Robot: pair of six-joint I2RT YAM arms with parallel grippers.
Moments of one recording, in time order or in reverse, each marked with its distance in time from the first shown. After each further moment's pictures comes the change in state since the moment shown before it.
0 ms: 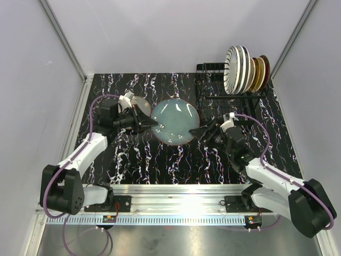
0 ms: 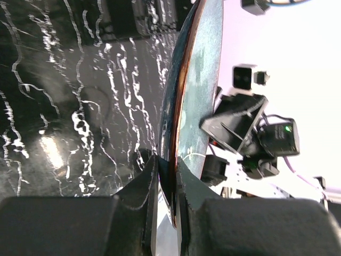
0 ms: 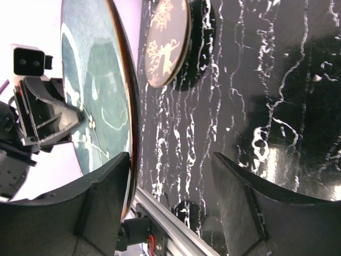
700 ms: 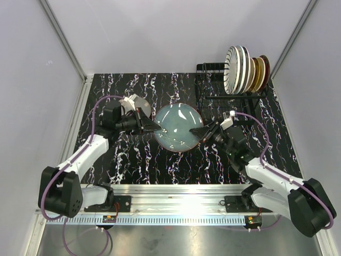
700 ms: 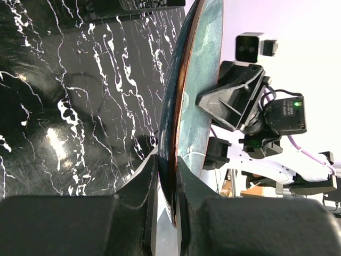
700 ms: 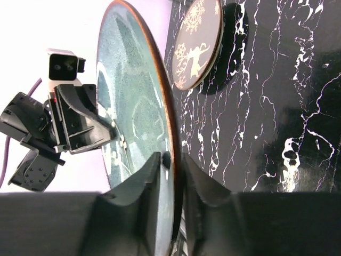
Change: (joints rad) left arm -0.048 -0.031 -0.022 -0.004 0.026 0.036; right arm 0.000 0.020 0.001 0.119 -0.045 0.038
